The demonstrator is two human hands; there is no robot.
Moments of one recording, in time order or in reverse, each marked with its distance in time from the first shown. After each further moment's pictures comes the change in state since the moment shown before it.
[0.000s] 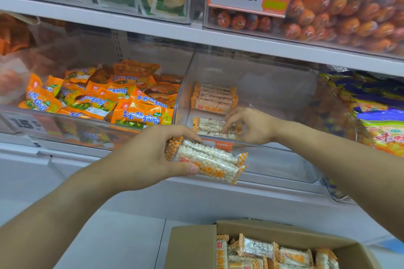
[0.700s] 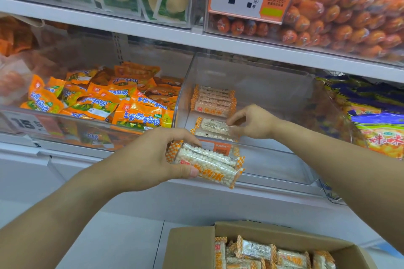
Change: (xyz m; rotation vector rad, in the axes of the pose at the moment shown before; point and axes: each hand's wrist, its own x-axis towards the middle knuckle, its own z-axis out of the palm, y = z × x) left_hand -0.001 -0.001 0.001 0.007 -0.030 -0.007; right_hand 0.006 0.010 -0.005 0.162 0.102 0.197
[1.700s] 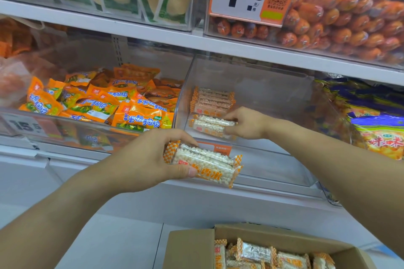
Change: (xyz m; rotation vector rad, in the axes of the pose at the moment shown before) left_hand -0.002 0.004 -0.004 -0.027 0.003 -0.039; right_hand 0.009 -0.016 0.001 -0.201 -0.109 -0.024
